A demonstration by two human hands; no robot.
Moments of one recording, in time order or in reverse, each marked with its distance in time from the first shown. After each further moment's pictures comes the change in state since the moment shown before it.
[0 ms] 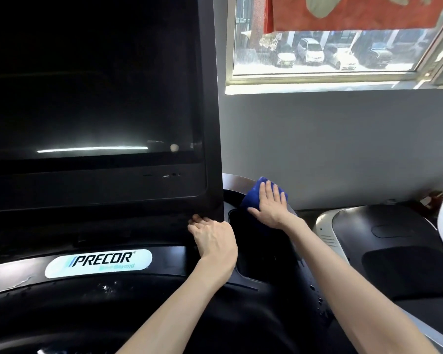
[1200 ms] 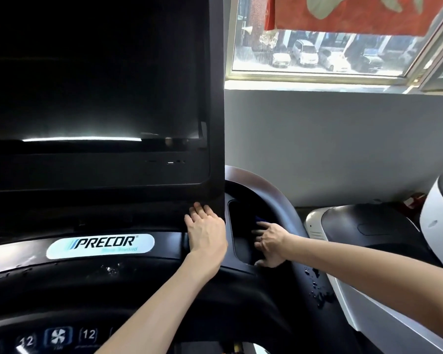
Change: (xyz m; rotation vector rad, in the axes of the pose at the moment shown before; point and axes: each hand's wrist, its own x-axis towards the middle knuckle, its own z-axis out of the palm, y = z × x) left_hand -0.014 -0.026 0.008 -0.084 0.018 0.104; right_hand -0.053 0.017 0.043 -1.019 -0.343 -0.633
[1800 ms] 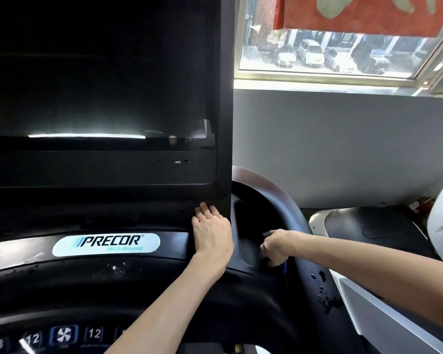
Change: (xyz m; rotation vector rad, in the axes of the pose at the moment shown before) left_hand -0.001 -0.002 -0.003 0.017 -0.032 0.024; right_hand 0.000 0.000 -0.022 0.128 -0.239 -0.049
